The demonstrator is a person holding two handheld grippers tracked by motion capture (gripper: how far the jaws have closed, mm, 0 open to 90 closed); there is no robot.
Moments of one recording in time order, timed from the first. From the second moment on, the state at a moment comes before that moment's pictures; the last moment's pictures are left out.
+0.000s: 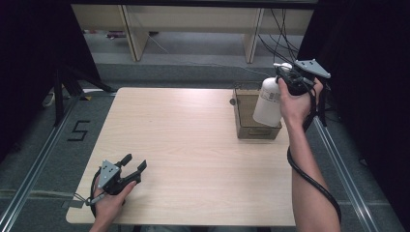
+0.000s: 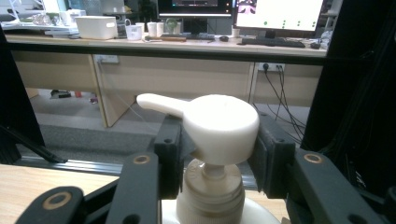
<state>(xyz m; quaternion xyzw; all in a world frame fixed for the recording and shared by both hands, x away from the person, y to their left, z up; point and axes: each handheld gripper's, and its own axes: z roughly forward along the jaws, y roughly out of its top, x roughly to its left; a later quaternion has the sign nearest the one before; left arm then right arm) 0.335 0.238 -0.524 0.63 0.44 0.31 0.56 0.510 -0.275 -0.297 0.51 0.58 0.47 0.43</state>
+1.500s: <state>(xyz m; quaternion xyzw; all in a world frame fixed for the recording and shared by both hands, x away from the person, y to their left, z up) 0.334 0.237 -0.524 0.63 0.44 0.31 0.56 0.512 -0.284 -0.345 0.52 0.61 0.44 0.39</state>
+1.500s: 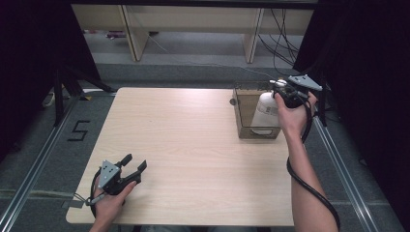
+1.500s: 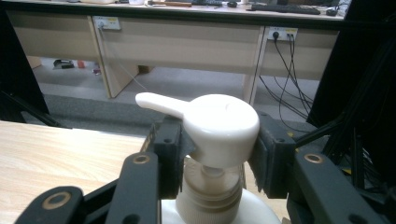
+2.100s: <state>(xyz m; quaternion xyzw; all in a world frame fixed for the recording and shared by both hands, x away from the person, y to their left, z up) 0.334 0.237 -0.524 0.63 0.44 0.31 0.56 0.502 -0.277 -0.352 0.52 0.60 0.42 0.44</state>
